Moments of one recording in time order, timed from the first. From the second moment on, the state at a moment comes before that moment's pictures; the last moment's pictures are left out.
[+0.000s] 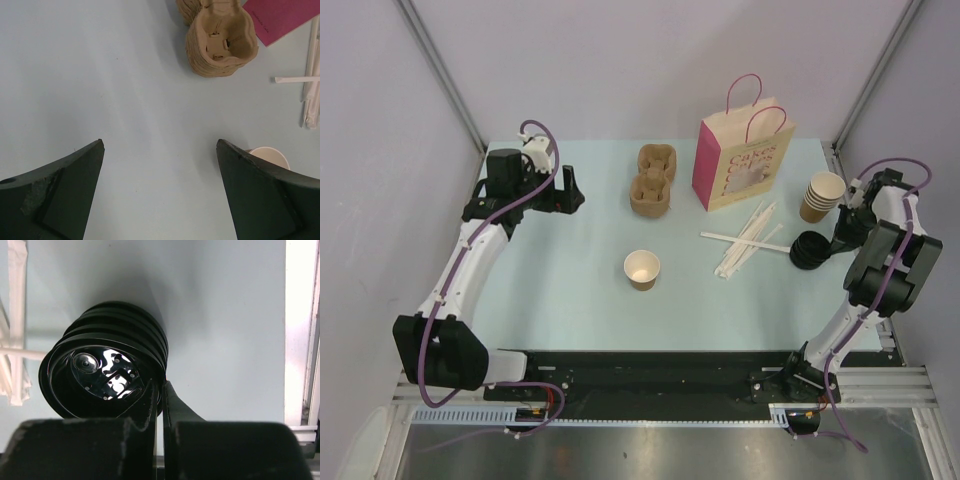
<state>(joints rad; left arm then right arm) -0.10 1.32 1.22 -0.47 0.32 -0.02 -0.47 1.89 1.47 -0.96 -0.19 -0.10</state>
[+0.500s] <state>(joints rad) -0.10 1.32 1.22 -0.47 0.33 -0.02 -0.53 1.79 1.54 -1.06 -0.28 -0.15</state>
